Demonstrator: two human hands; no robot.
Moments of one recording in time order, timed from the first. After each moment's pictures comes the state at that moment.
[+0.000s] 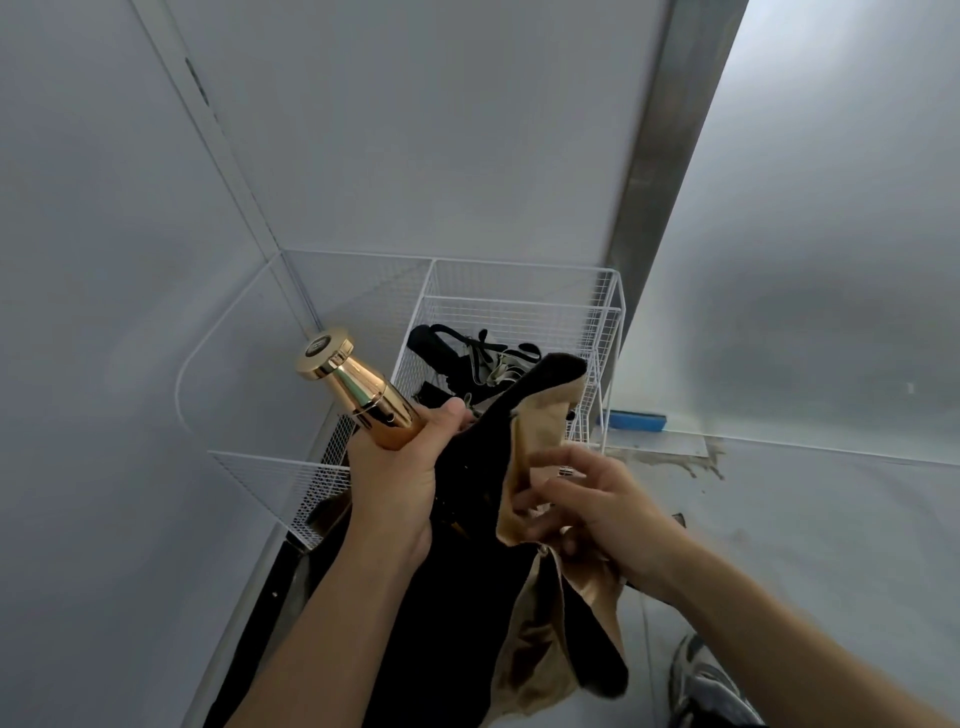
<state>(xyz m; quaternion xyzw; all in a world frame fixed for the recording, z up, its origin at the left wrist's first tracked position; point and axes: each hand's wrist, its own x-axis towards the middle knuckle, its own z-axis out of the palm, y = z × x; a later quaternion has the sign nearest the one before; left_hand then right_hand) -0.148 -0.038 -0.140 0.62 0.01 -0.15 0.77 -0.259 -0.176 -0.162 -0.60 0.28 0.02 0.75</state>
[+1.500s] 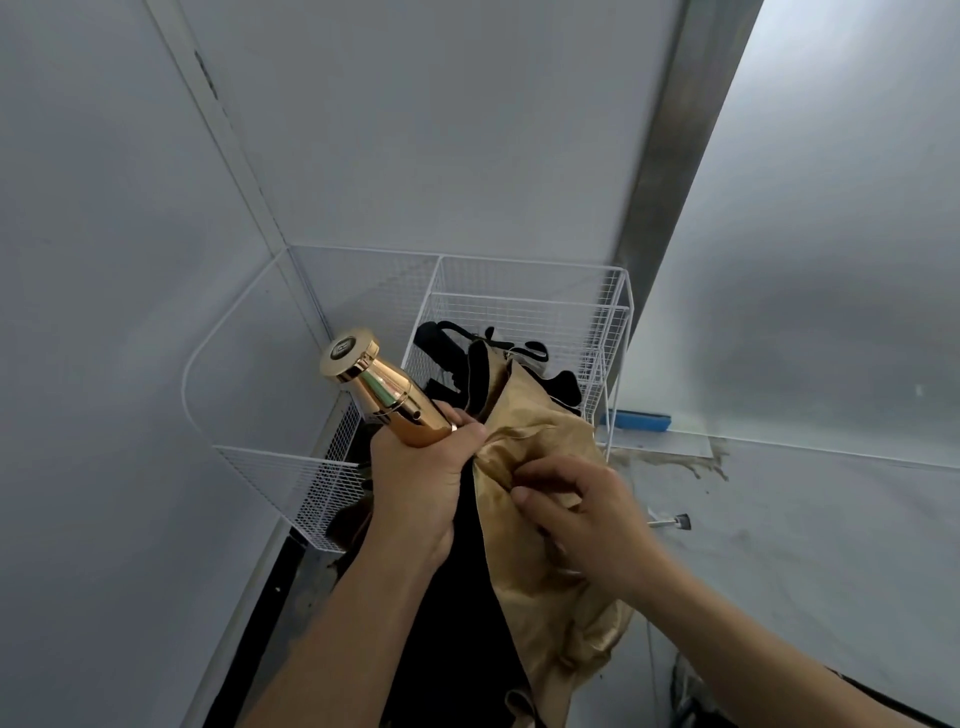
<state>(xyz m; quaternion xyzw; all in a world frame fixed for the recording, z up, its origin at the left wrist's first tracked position) -0.152 -0.045 -0.142 0.63 -0.01 -0.15 0.76 -0.257 -0.166 -0.186 -0.82 0.20 -0.07 0.54</state>
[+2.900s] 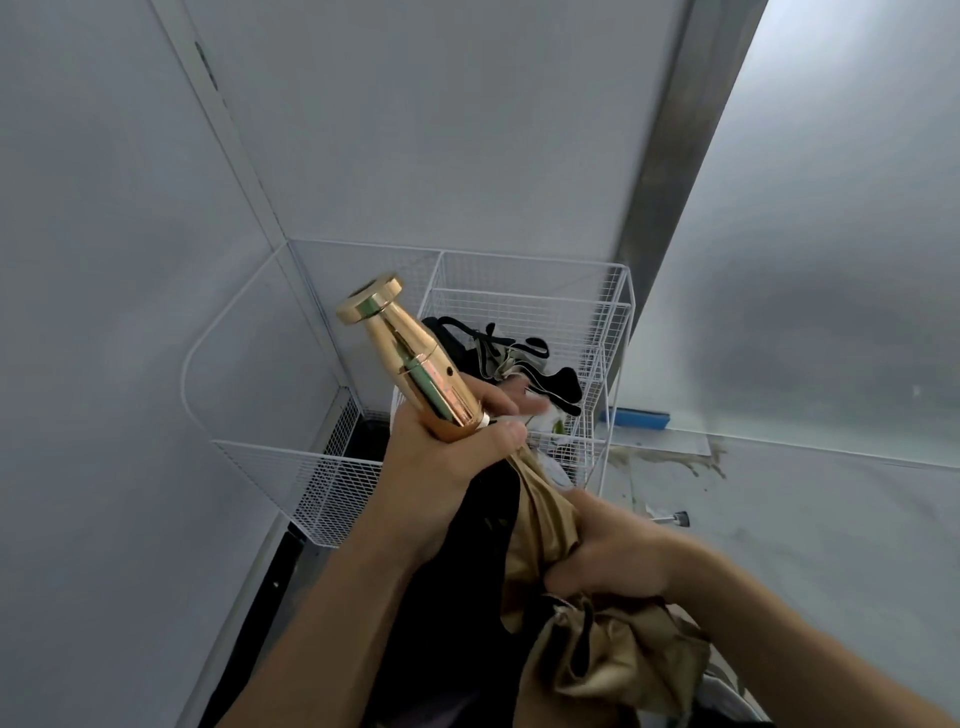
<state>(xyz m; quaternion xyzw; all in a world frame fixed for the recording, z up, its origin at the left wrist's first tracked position) -0.157 -0.032 -0.120 0.59 -0.25 -0.24 0.73 -0.259 -0.181 -0.172 -0.79 0.08 0.19 0.58</state>
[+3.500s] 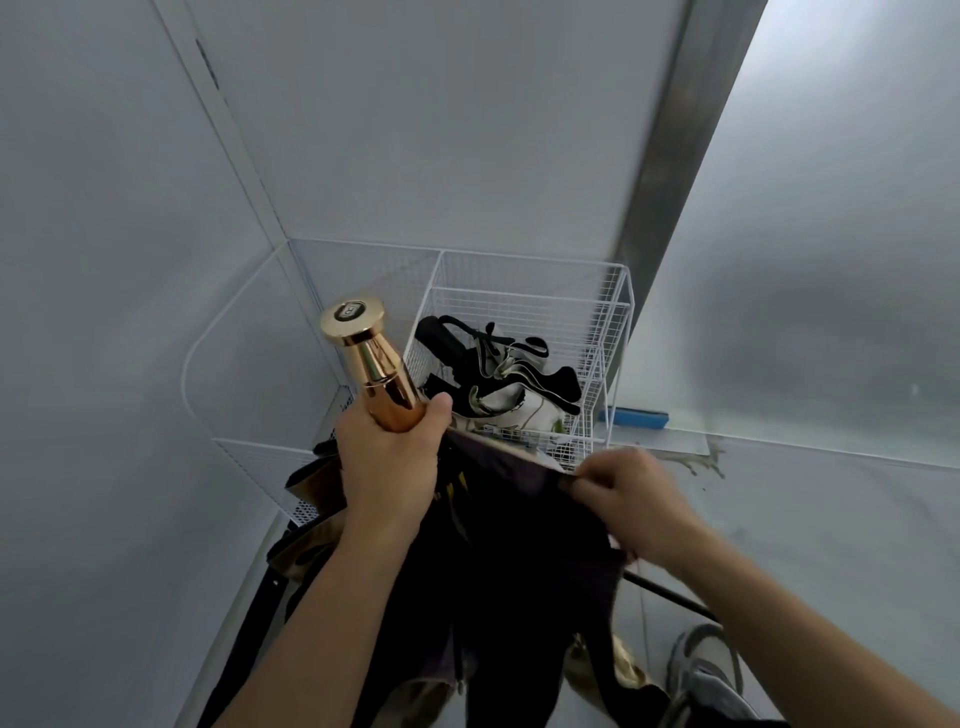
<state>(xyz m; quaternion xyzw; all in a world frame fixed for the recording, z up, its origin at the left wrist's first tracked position) -0.139 -0.028 -0.139 0.77 -0.02 -0.04 0.64 -0.258 -0.196 -0.183 -0.88 0.27 0.01 0.38</state>
